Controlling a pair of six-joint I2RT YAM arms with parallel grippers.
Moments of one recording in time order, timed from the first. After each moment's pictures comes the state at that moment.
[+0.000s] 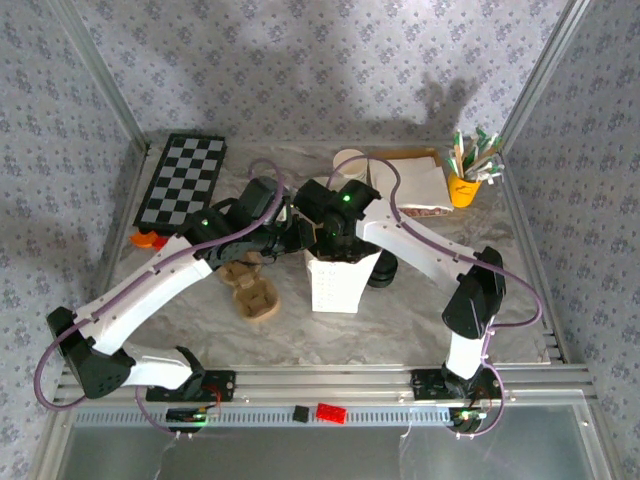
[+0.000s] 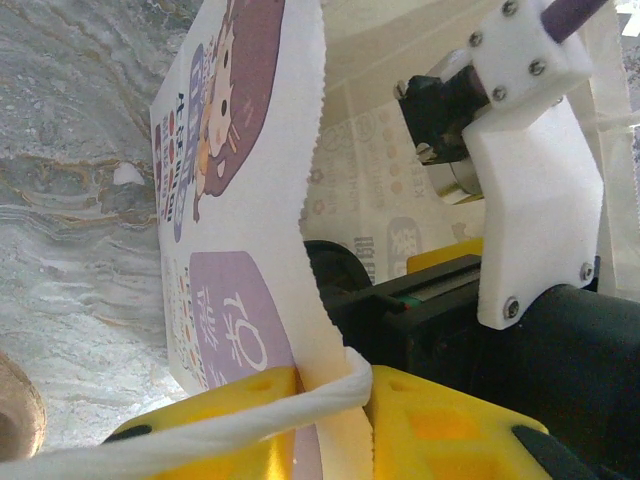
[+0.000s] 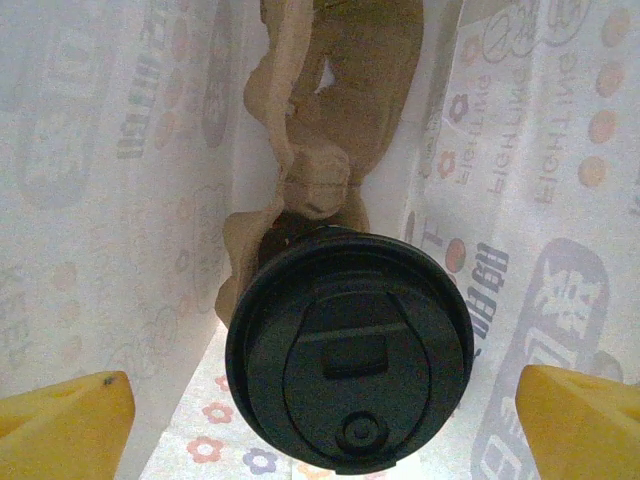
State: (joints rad) left arm -0.84 1.31 1.41 -0.88 0.06 -0.89; right arm 0.89 1.80 1.80 -1.39 0.14 0.76
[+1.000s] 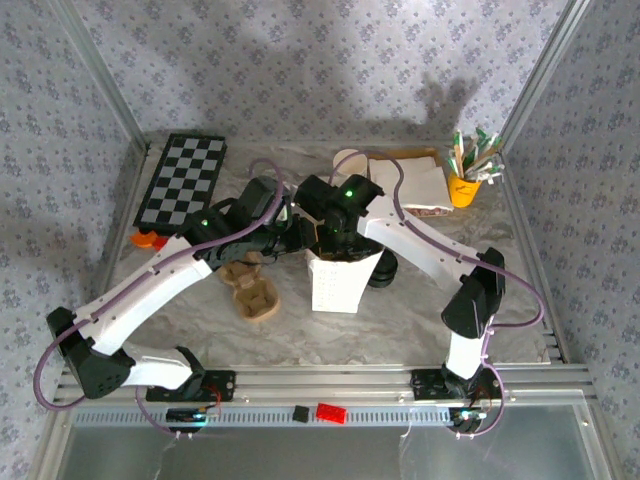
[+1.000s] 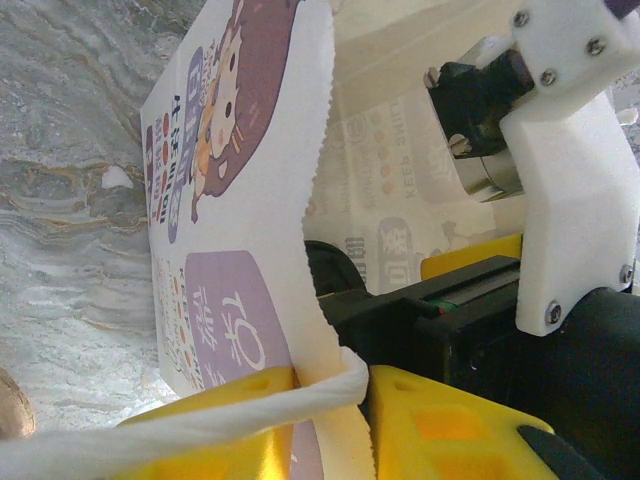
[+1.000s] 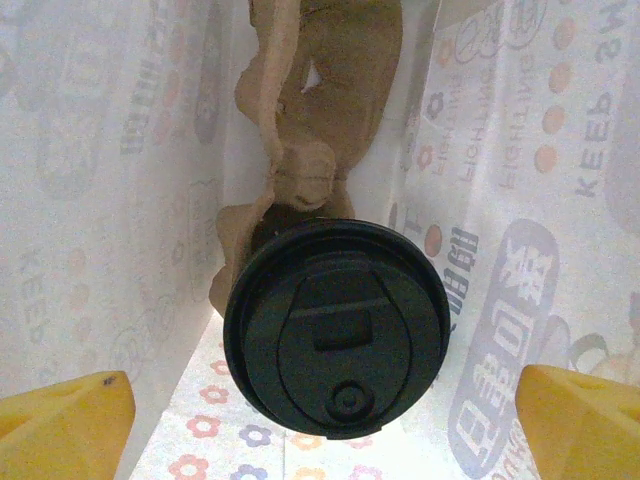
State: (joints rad) left arm -0.84 1.31 1.41 -0.87 0.06 -0.89; right arm 0.89 1.81 1.86 -1.46 0.15 0.78
